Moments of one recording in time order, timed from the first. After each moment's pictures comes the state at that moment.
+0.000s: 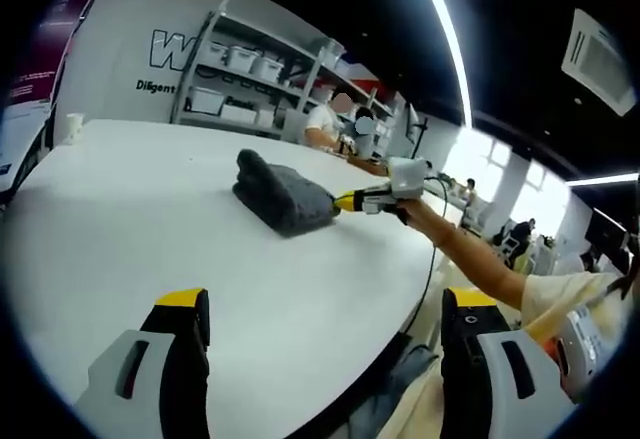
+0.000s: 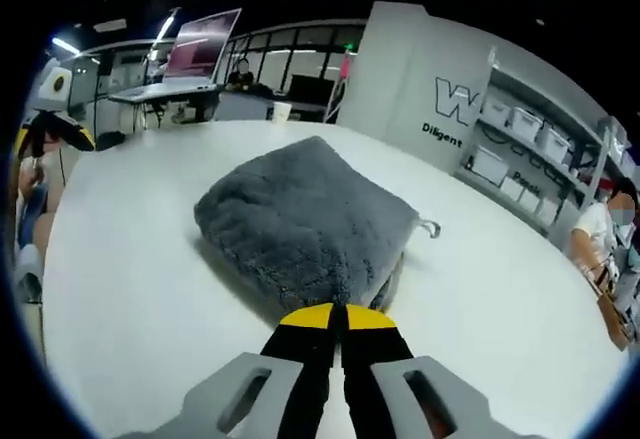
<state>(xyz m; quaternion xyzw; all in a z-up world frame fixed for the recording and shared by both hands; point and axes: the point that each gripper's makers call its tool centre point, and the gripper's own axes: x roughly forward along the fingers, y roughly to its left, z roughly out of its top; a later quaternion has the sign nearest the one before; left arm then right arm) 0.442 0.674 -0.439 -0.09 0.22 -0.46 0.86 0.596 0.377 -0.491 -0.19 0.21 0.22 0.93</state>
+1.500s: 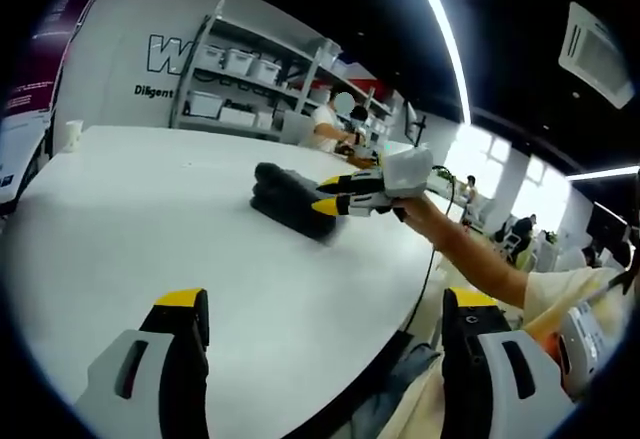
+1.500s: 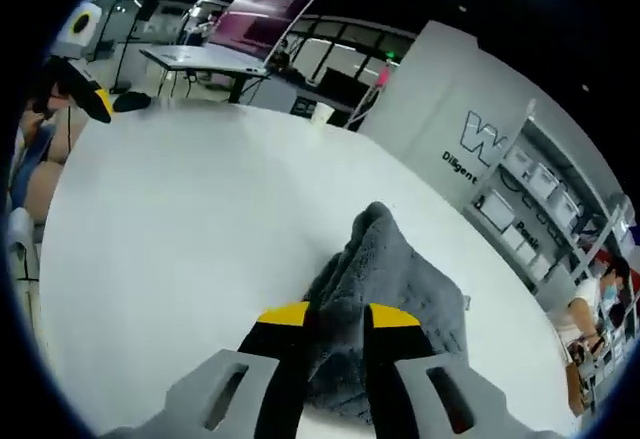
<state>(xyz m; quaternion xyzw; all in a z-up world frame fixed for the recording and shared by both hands) 0.440 0.677 -0.434 -0.08 0.21 -0.46 0.86 0.590 0.474 -0.474 -0.29 0.19 0.24 0.91</state>
